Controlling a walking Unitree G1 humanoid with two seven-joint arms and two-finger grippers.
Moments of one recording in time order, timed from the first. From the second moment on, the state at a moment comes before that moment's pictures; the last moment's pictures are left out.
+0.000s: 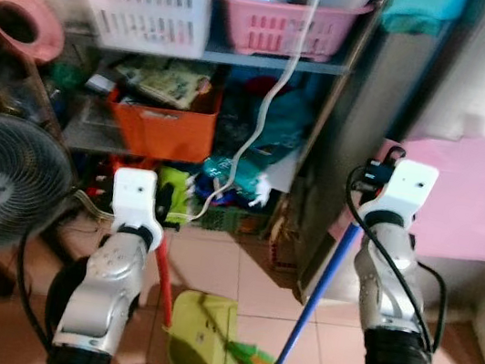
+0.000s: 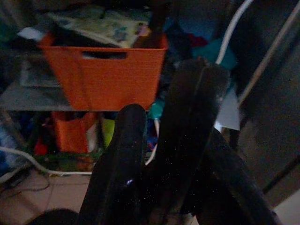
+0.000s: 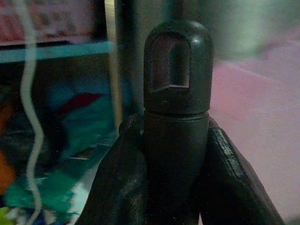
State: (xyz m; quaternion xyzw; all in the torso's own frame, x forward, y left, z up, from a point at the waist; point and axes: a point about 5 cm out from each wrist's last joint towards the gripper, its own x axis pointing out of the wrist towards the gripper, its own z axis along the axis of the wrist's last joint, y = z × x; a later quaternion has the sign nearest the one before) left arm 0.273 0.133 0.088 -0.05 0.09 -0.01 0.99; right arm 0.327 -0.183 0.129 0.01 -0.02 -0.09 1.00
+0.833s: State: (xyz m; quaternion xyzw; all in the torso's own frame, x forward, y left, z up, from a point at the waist) left arm 0.278 0.126 0.095 -0.04 0.08 -0.02 1.00; right arm 0.327 -0.183 0.125 0.01 0.00 -0.08 1.00
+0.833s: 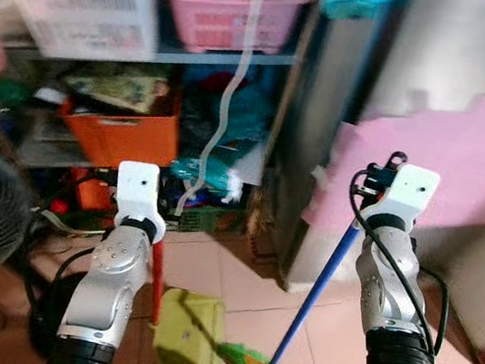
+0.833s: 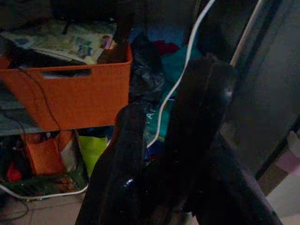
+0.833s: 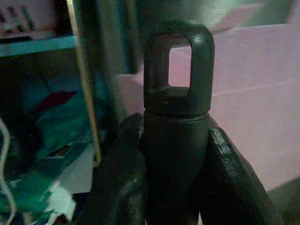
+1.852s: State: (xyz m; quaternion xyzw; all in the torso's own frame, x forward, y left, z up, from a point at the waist) left arm 0.285 0.121 0.103 -0.04 0.06 -0.03 1.00; right arm 0.330 -0.184 0.128 0.01 -0.01 -0.08 1.00
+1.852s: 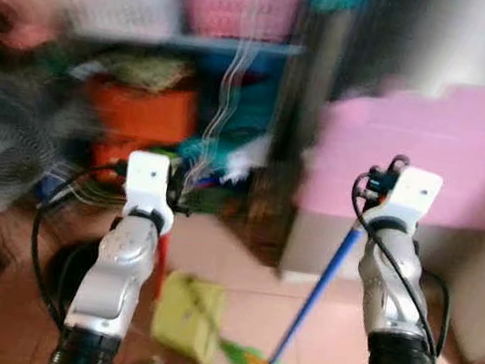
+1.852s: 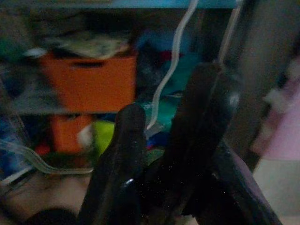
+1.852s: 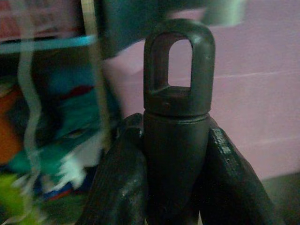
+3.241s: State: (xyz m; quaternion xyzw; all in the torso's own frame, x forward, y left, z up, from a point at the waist) left arm 0.278 0.121 0.084 -0.09 0.10 -0.05 0.99; right arm 0.327 -0.177 0.120 -0.01 0.01 -0.04 1.00
